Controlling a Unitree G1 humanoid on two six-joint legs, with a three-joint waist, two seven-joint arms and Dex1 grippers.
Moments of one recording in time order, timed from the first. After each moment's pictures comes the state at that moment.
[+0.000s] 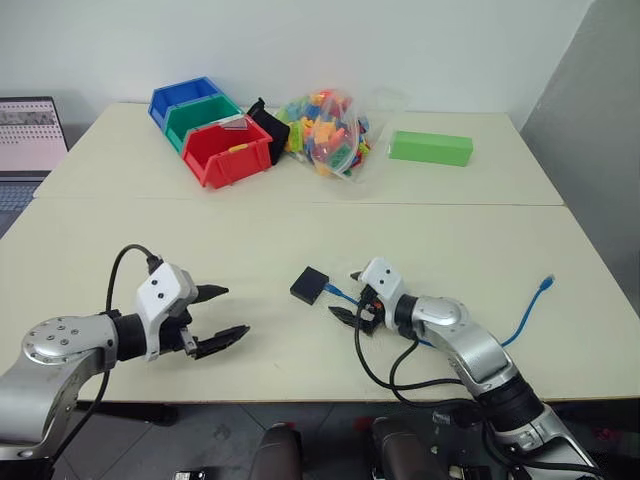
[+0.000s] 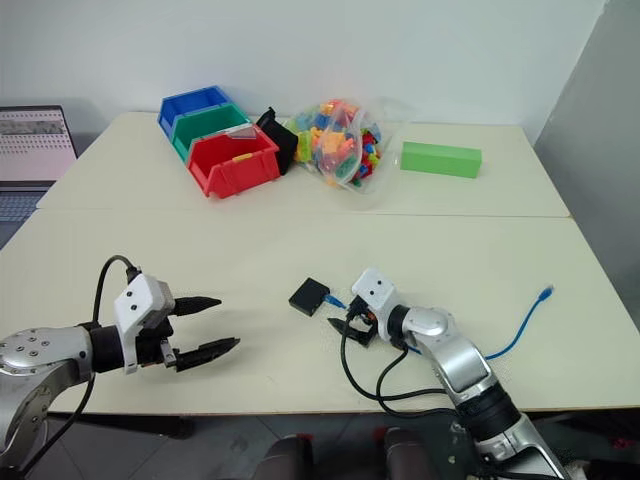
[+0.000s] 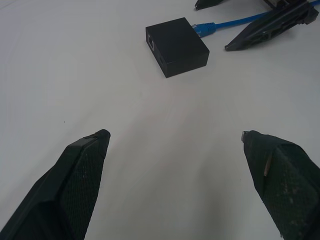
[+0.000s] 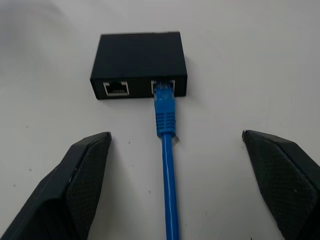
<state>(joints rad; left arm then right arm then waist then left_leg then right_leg) 0.10 0.92 0.27 -0.36 -0.47 0.51 -0.99 -0.39 -0.28 0.38 -0.04 0.10 0.47 0.59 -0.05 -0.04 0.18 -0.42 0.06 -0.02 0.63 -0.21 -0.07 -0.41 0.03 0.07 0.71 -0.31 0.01</state>
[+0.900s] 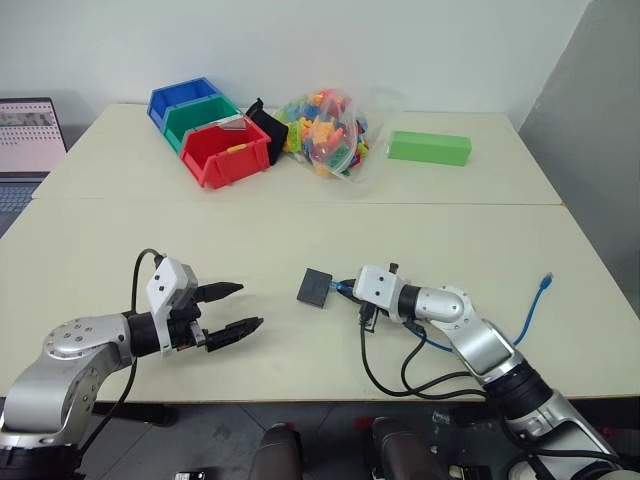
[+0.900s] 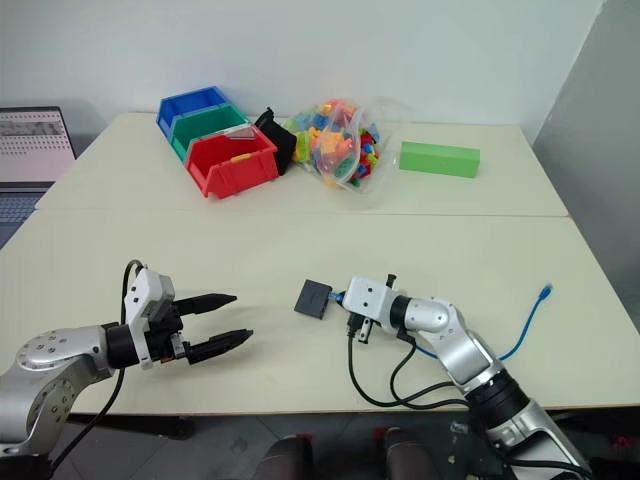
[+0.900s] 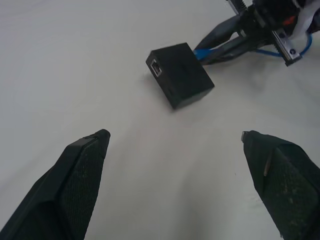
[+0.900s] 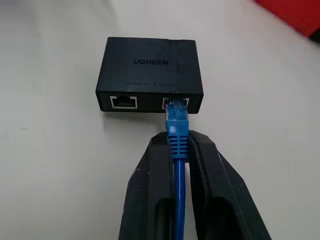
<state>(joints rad) -0.02 0.80 0.25 -0.24 -0.60 0.57 -1.04 -0.48 -0.45 0.47 -0.02 -0.13 0.03 0.74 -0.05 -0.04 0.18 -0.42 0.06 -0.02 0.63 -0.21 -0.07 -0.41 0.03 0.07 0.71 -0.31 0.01</state>
